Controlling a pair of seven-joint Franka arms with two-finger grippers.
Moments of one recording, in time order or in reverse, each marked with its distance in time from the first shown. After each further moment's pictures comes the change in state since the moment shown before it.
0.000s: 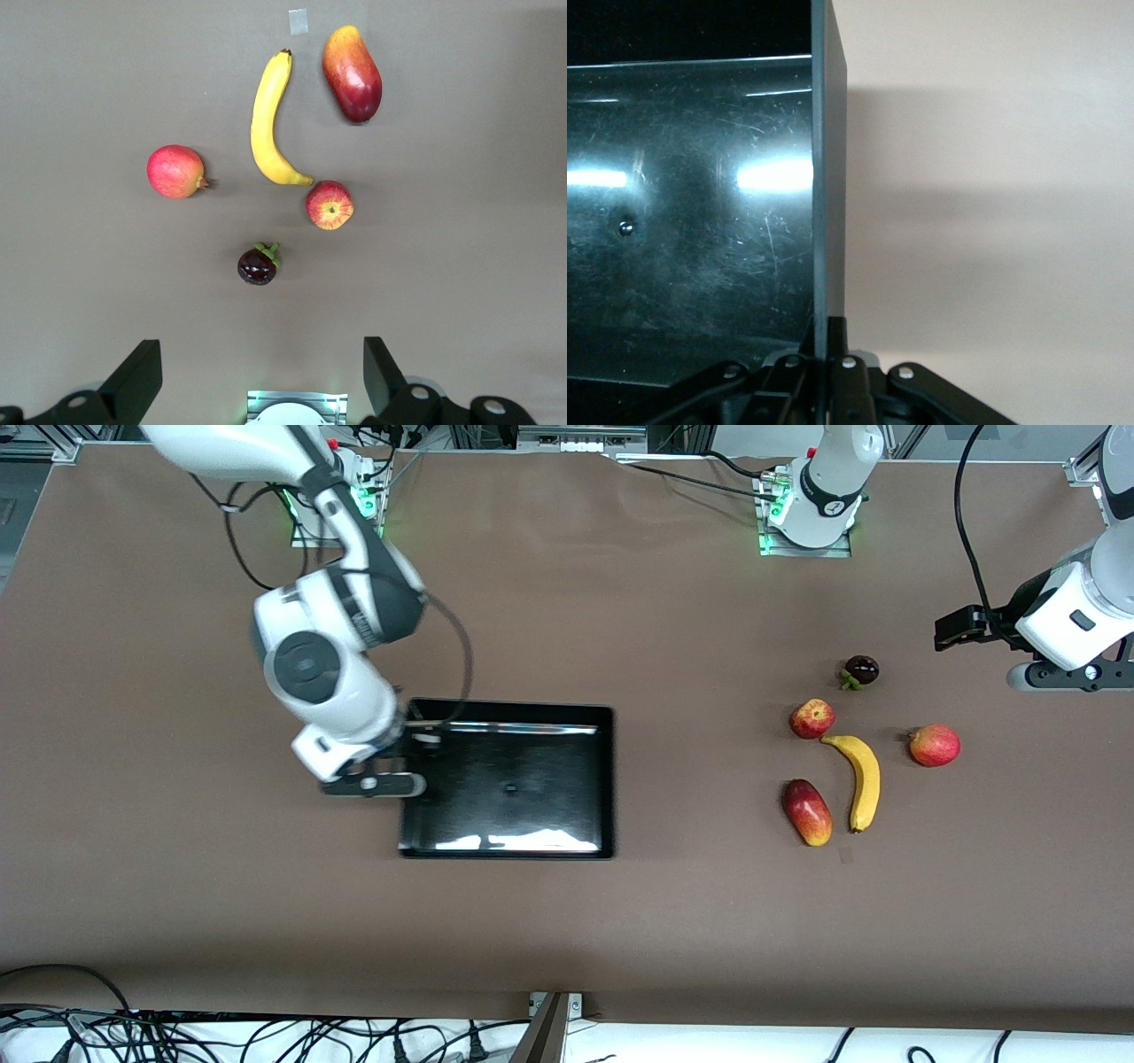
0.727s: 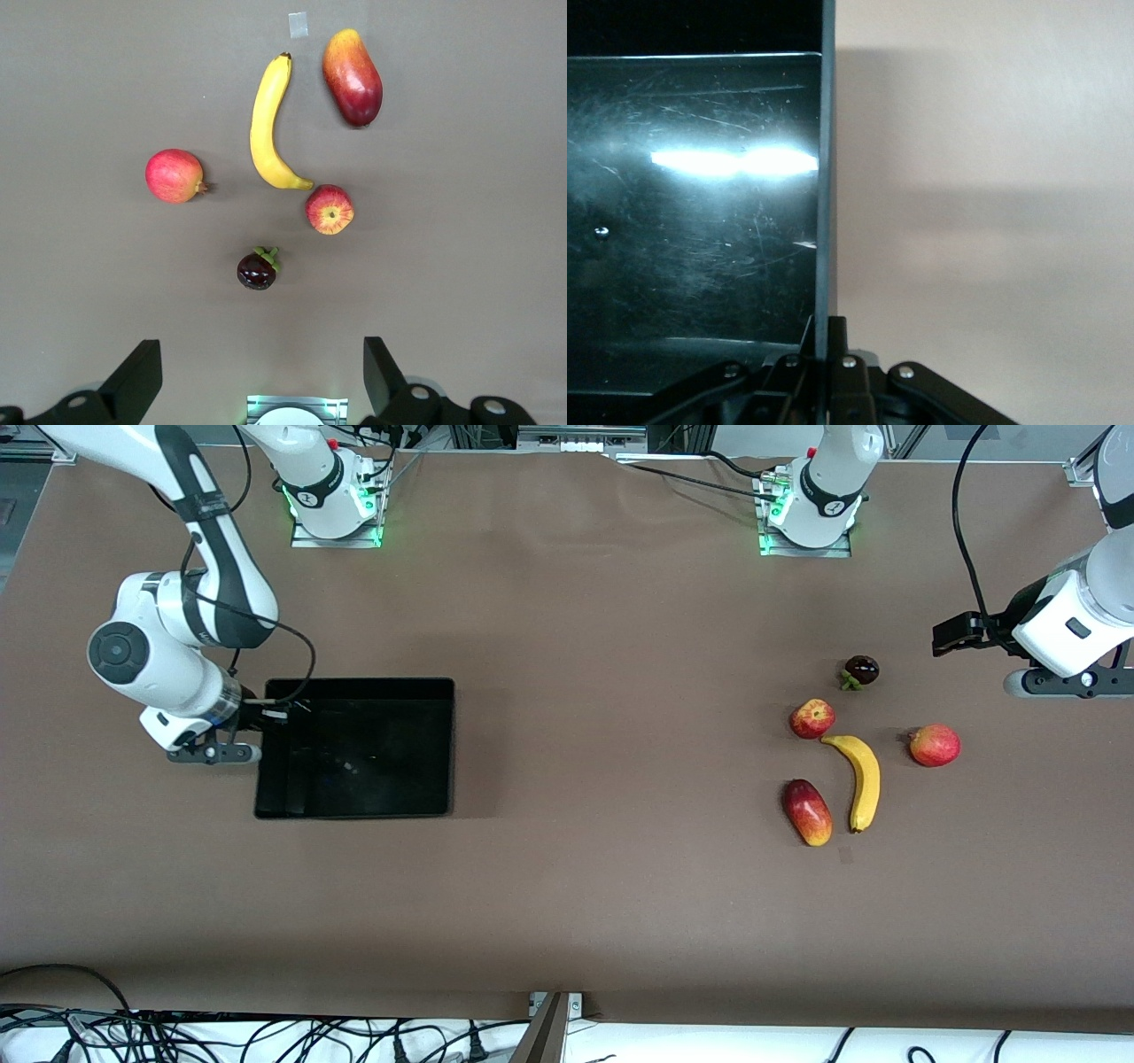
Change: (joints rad) left arm 0.000 0.012 0.000 0.000 0.000 0.013 0.000; right arm -0.236 -0.215 -0.179 -0.600 0.054 0.393 -0.397
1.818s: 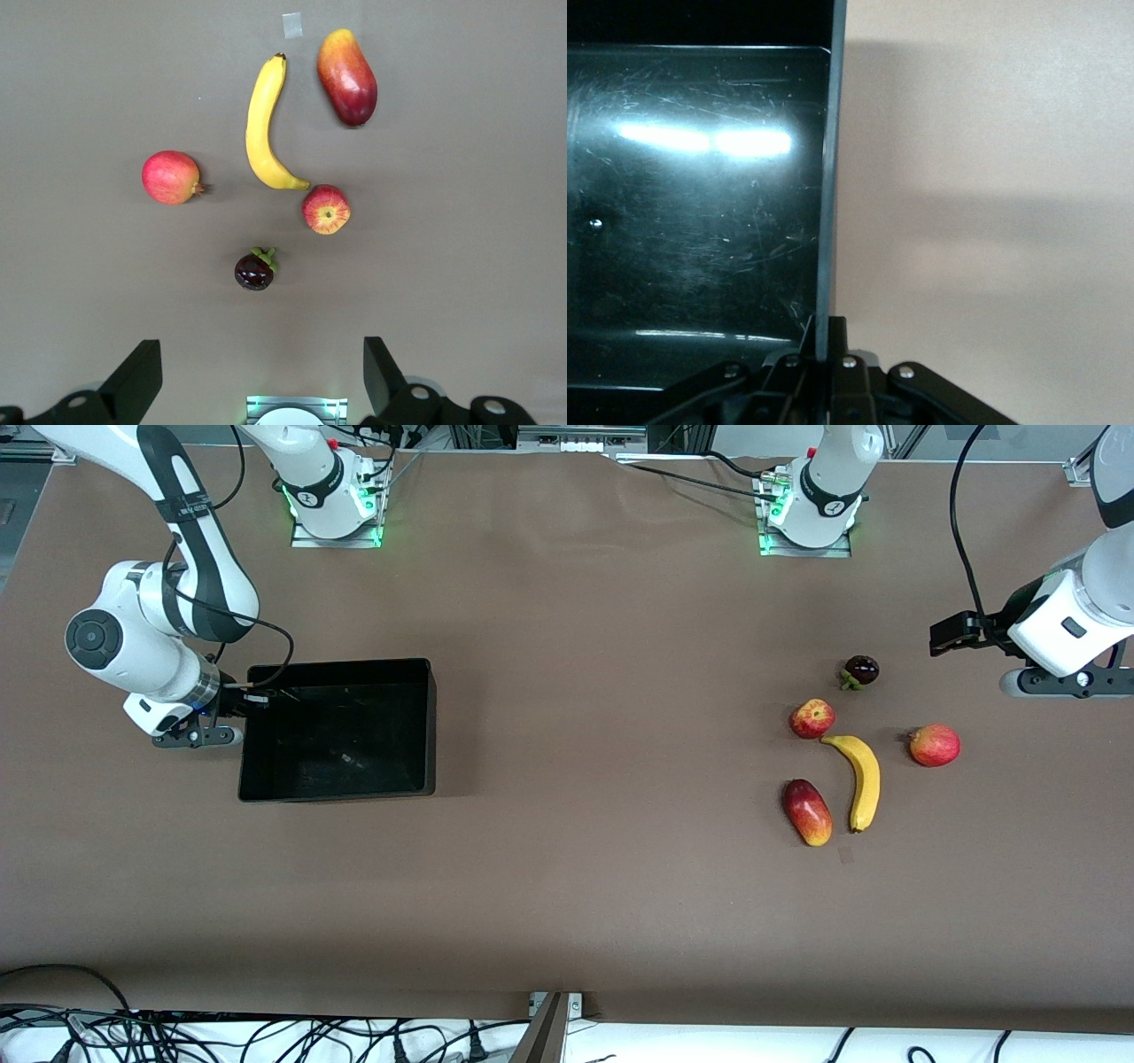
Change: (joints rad) left arm -0.010 0.000 -0.005 0.001 0.000 0.000 0.000; right arm -0.001 -0.030 -0.055 -0.065 0.026 0.021 -0.144
